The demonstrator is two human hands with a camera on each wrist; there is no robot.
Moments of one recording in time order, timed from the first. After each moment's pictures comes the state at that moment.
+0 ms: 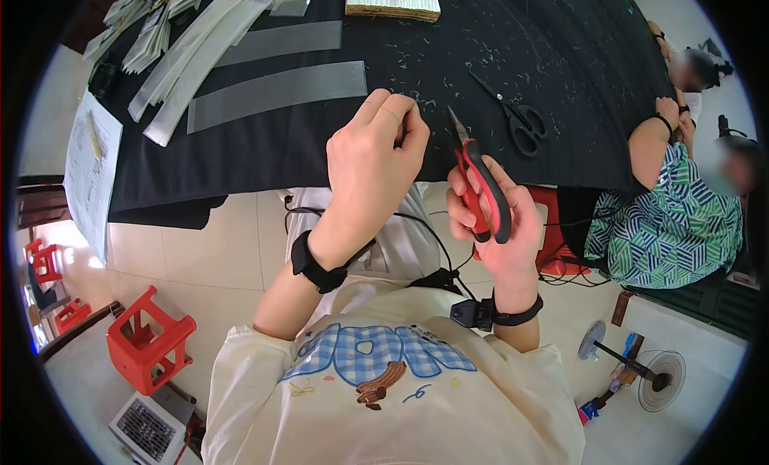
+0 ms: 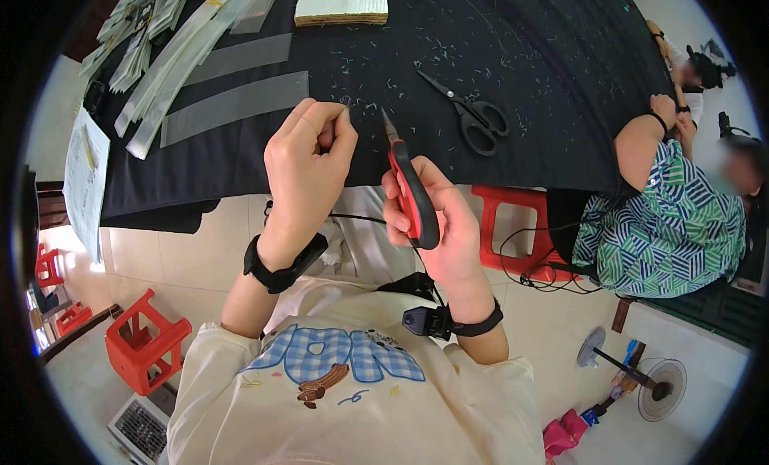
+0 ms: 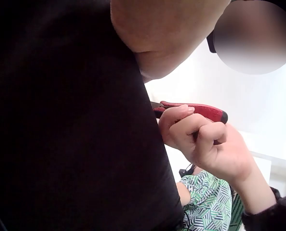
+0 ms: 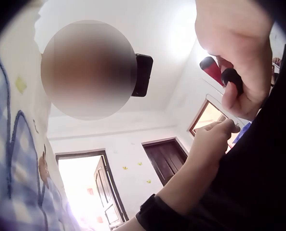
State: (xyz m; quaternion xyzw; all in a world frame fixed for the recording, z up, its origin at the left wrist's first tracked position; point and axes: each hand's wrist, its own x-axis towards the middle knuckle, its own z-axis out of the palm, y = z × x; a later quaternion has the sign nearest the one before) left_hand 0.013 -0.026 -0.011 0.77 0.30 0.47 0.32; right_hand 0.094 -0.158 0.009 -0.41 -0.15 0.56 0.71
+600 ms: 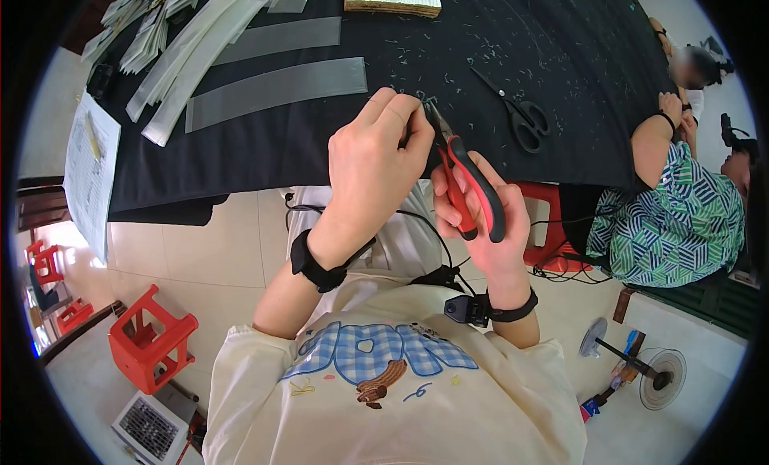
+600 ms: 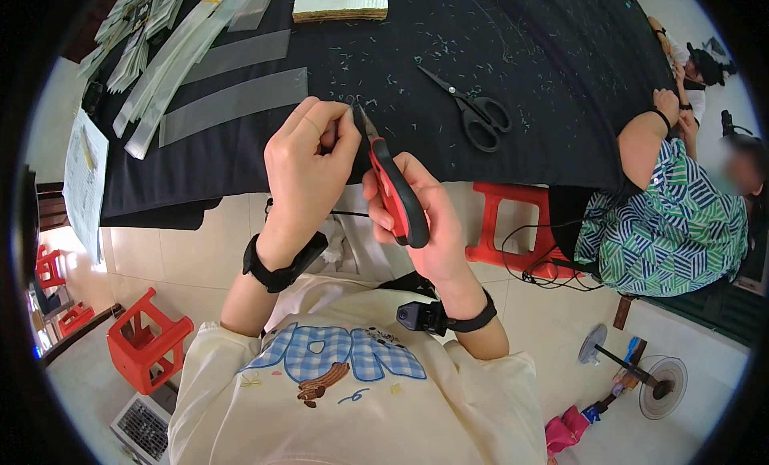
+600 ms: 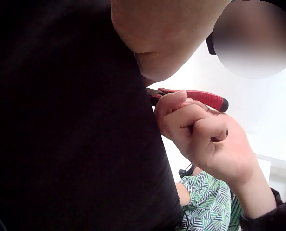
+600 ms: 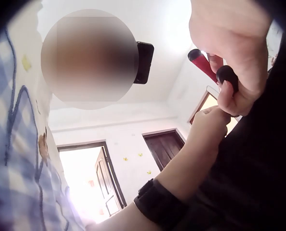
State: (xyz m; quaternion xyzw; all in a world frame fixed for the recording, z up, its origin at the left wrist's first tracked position) left_hand 0.012 -0.025 -0.013 0.78 0.27 0.47 0.32; right_hand 0.086 -0.150 -0.001 -0.40 -0.22 0.55 0.70
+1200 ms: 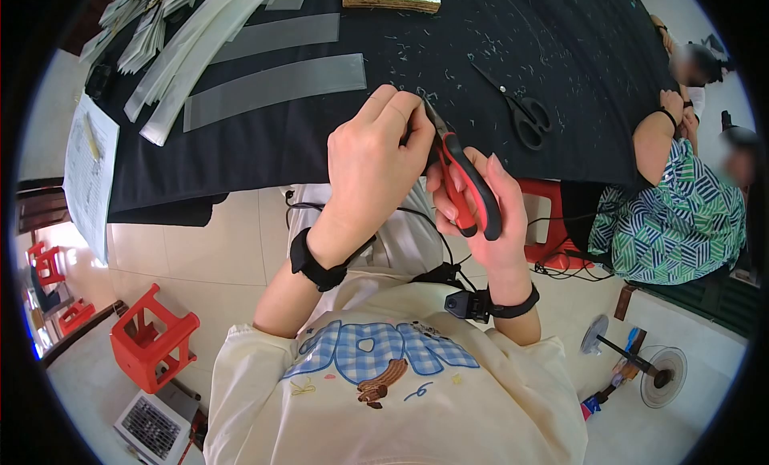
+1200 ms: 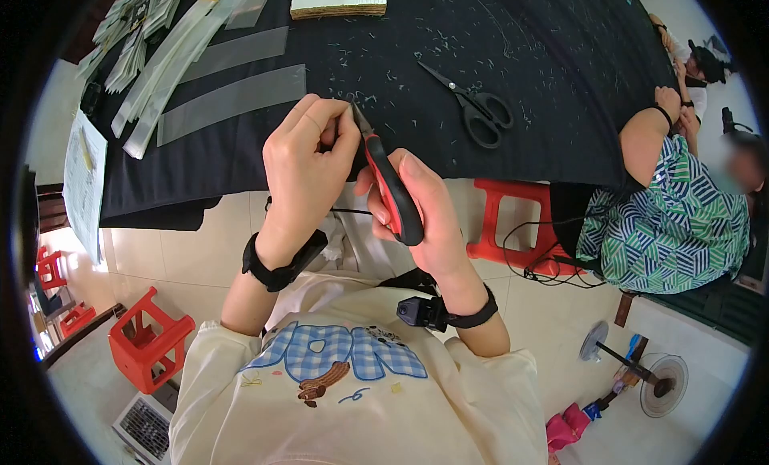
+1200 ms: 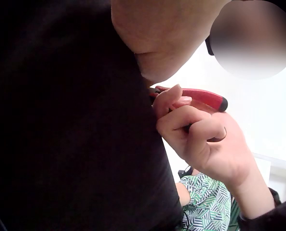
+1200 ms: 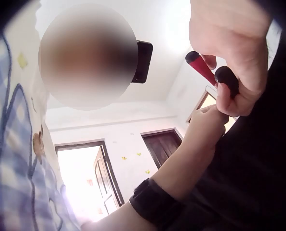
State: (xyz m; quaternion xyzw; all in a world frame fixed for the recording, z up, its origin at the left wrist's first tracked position) left_hand 0.011 -0.025 -0.013 0.79 0.27 0.46 0.31; right_hand 0.087 -0.146 -0.002 -0.41 -0.21 0.55 0.69
